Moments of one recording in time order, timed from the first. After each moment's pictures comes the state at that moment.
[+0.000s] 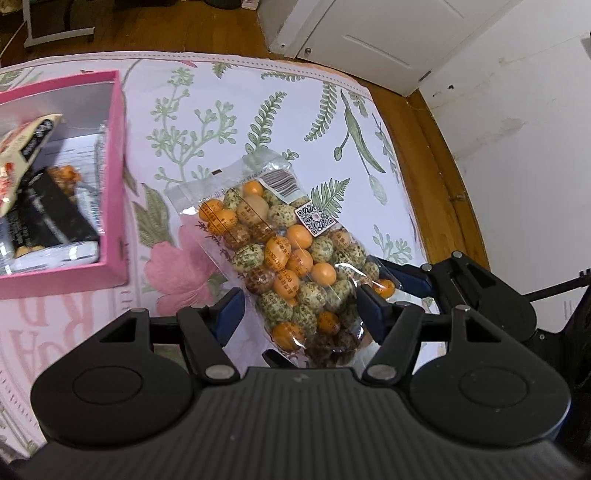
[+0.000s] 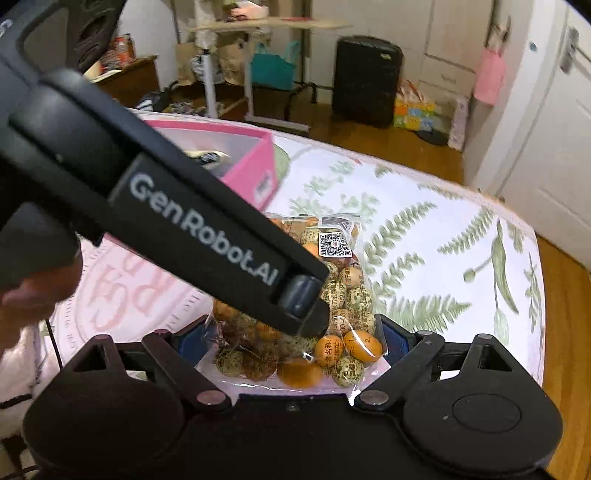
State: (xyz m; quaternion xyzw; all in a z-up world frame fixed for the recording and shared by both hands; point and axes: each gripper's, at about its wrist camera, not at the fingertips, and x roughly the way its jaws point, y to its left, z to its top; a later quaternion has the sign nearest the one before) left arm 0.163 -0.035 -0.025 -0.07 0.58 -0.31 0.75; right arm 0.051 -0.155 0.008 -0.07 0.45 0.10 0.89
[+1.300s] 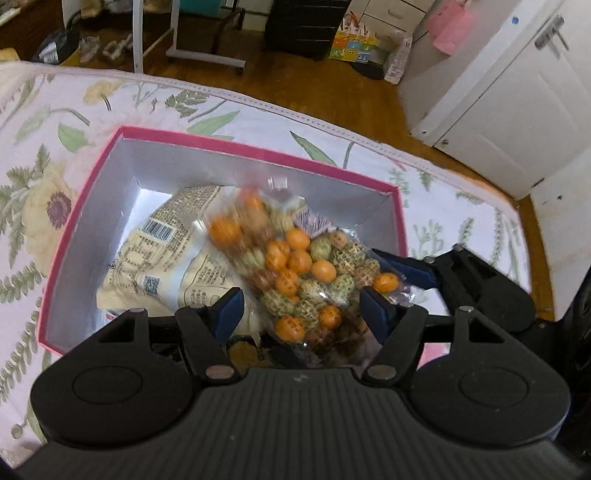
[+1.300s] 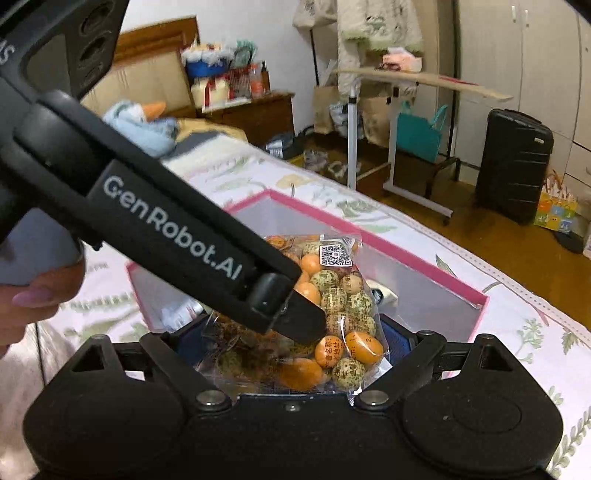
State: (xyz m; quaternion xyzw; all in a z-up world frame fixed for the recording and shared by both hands) left arm 0.276 0.127 -0.051 -0.09 0.52 -0.11 0.84; right arm 0.203 -0.018 -0.037 -0.10 0.37 0.31 0.87
